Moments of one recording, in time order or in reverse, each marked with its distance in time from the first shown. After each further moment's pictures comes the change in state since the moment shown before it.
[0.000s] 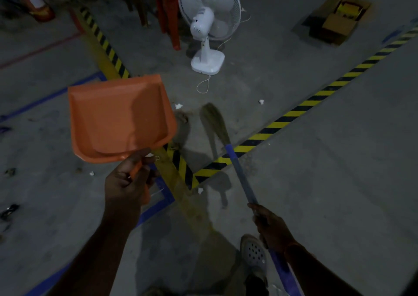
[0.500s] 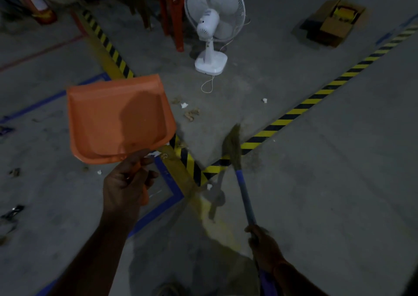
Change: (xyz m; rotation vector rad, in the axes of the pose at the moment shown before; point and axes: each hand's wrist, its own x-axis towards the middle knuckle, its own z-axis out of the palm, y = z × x) left_hand -0.014 -0.004 -0.080 -0.027 -0.007 0.002; right_hand -0.054 0.010 0.119 -0.135 -0.004 0.196
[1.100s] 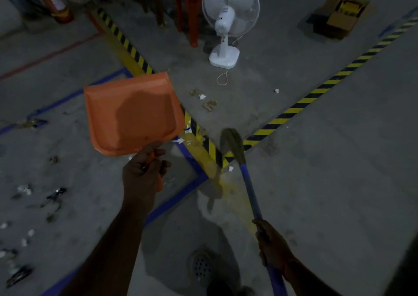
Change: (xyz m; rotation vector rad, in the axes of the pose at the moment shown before) left_hand -0.037 0.045 -0.143 -0.044 -0.014 -0.040; right_hand -0.145 -0.065 0.104 0.426 -0.029 0.109
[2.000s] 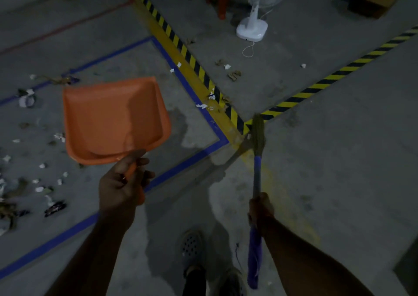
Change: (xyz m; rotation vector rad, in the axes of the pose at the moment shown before) left_hand -0.189 -0.055 -0.202 0.166 0.084 0.036; right_hand -0.043 0.062 0.162 -0.039 0.341 0.213
